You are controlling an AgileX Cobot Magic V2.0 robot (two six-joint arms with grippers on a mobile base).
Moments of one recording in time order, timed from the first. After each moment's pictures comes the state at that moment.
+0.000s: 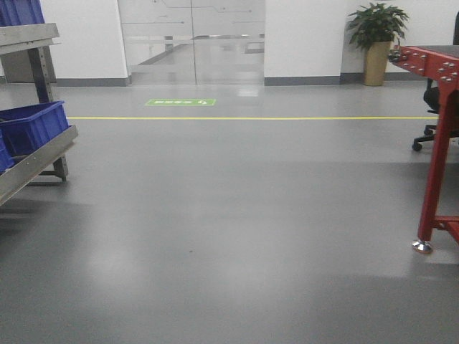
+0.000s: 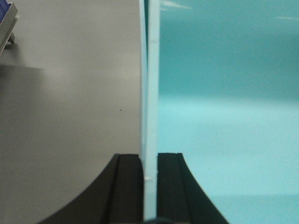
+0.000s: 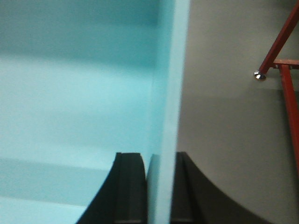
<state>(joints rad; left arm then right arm) -0.65 1.58 -2.06 0.41 1.15 -0.47 0.53 1.52 -1.96 -0.26 1.25 0.38</state>
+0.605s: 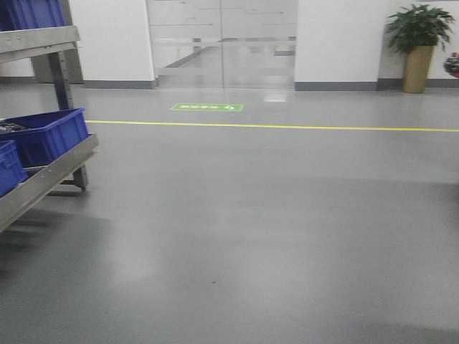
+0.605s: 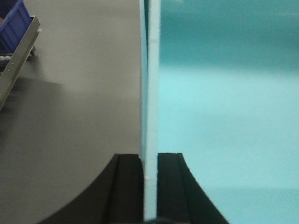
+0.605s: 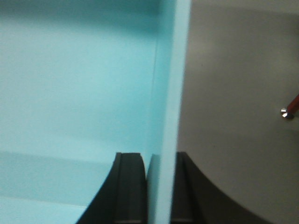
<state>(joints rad) -0.65 1.58 -2.06 0.41 1.14 -0.47 0.53 1.52 -1.96 -0.26 1.26 0.38</state>
